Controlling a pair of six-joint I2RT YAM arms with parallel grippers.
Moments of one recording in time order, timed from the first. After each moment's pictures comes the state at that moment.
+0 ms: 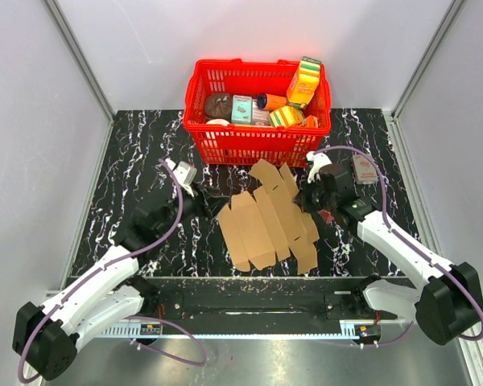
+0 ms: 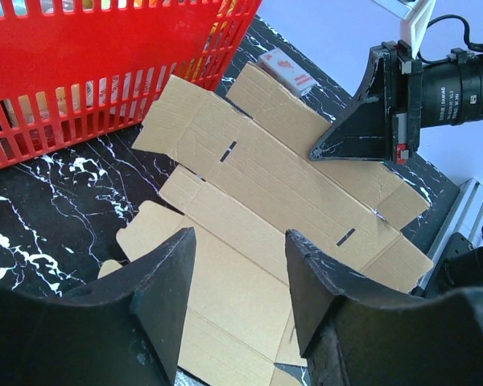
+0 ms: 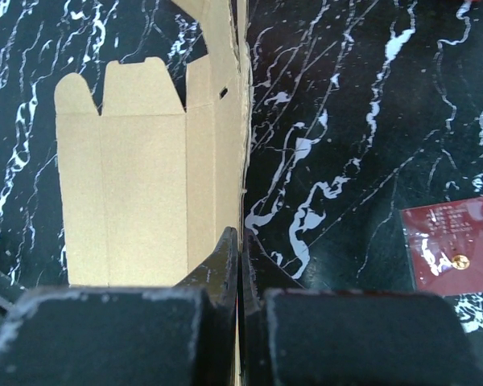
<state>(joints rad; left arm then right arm) -0.56 0.82 0.53 0.21 0.28 -0.33 0.48 1.14 0.78 -0.27 -0.10 0.27</state>
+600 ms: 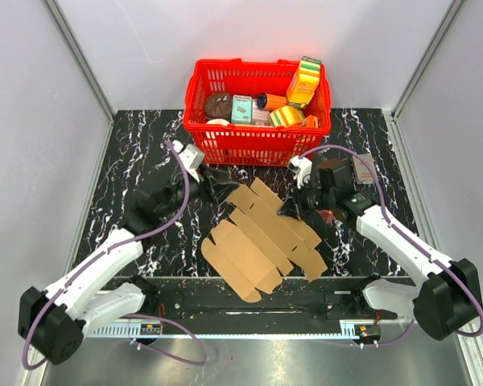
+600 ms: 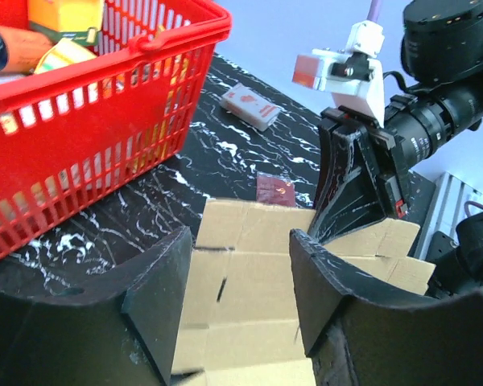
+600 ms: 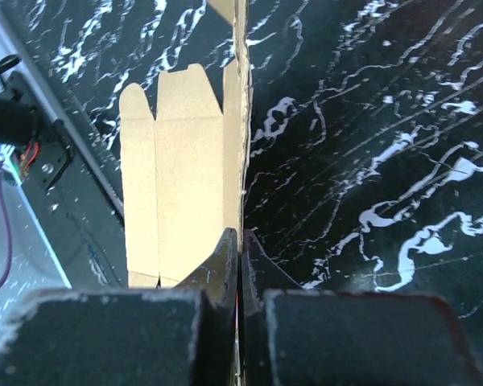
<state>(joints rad) -0.55 0.93 0.70 0.22 0.40 -0.26 0.48 1.17 0.85 -0.35 -0.54 0.11</state>
